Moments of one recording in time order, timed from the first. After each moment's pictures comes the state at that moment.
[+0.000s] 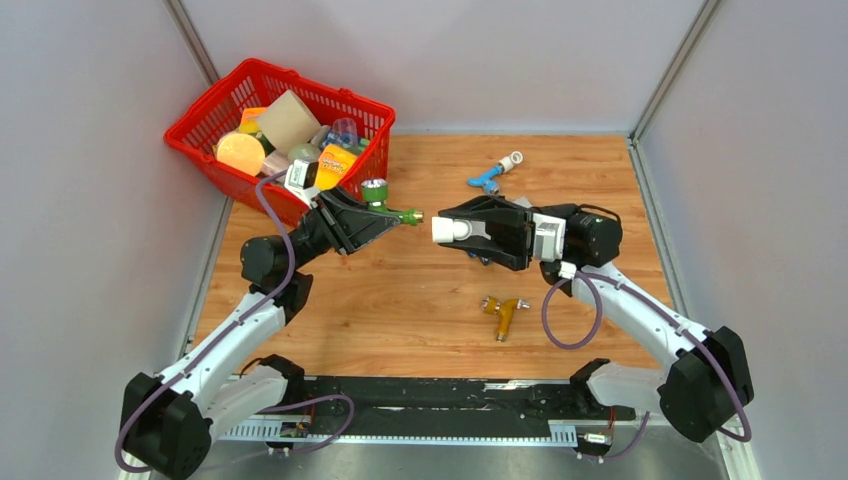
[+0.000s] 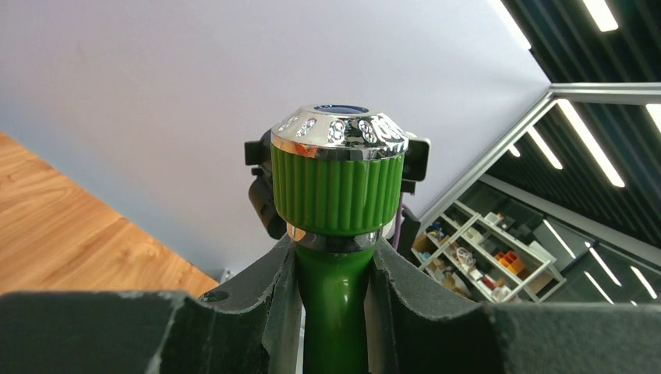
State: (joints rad) left arm -0.44 0.96 0.62 1.03 0.69 -1.37; right arm 0.56 1.20 0.88 1.28 -1.19 0.00
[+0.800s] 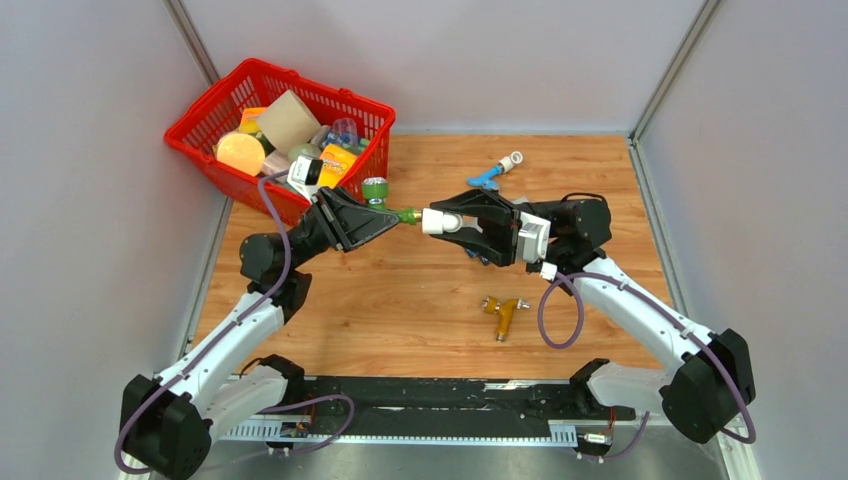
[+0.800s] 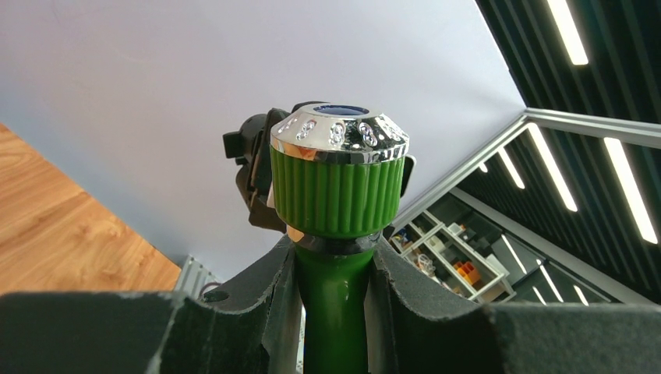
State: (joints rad) left arm -0.44 0.95 0.63 0.98 0.70 -1.50; right arm 0.60 1.19 0.92 0.98 -1.16 -0.35
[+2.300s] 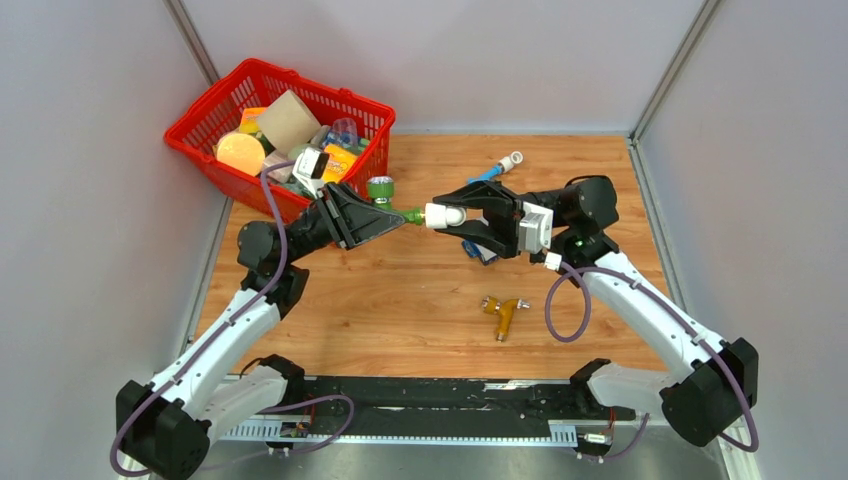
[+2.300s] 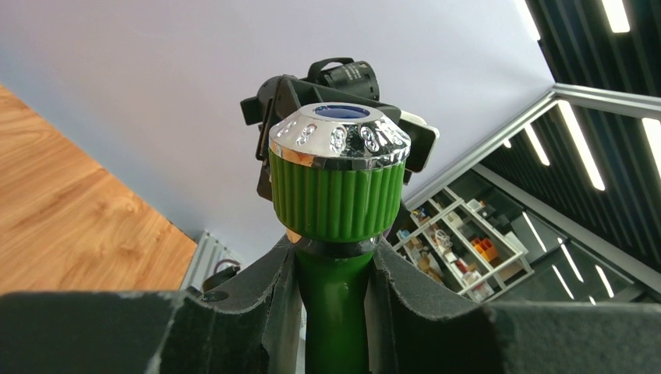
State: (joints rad) left arm -0.45 0.94 0.72 0.80 0.75 -1.41; right arm 0.56 1.18 1.03 0.72 -1.23 -0.46
